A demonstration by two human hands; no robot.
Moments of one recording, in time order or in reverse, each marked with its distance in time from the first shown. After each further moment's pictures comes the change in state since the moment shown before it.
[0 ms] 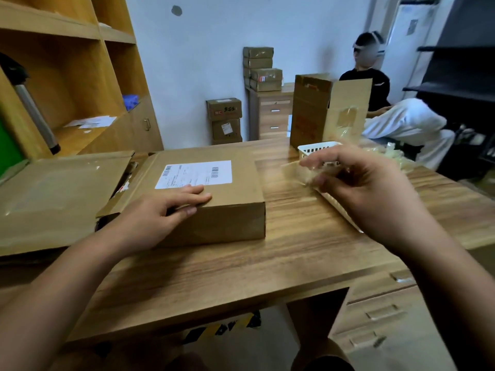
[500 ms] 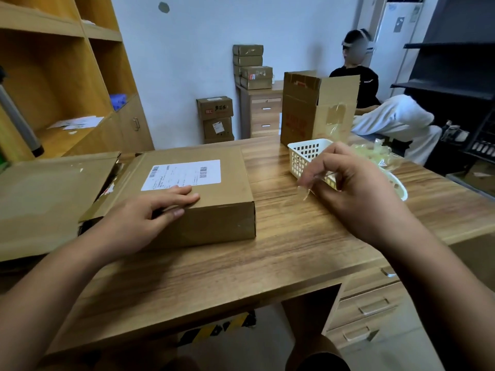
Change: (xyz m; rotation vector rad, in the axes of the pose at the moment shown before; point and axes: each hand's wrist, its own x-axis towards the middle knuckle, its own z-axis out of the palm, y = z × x) left_hand -0.001 -0.001 0.000 -0.024 0.000 0.016; right_hand 0.000 0.017 0.000 -0.150 -0.012 -0.036
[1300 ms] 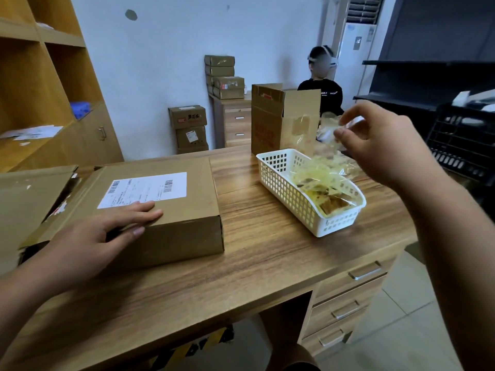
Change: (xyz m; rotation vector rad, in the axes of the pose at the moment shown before) left_hand 0.001 -0.007 0.002 0.026 0.027 0.042; right_hand 0.042 0.039 -0.085 -0.402 0.215 0.269
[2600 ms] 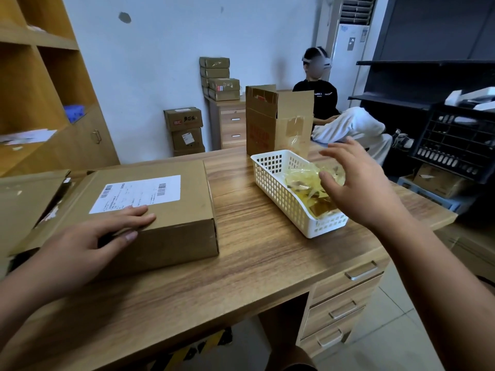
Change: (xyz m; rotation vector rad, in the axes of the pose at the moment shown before) left_hand 0.000 0.005 0.004 -0.007 0.034 -0.009; right_hand -0.032 0.036 0.041 -0.124 -0.057 -0.102
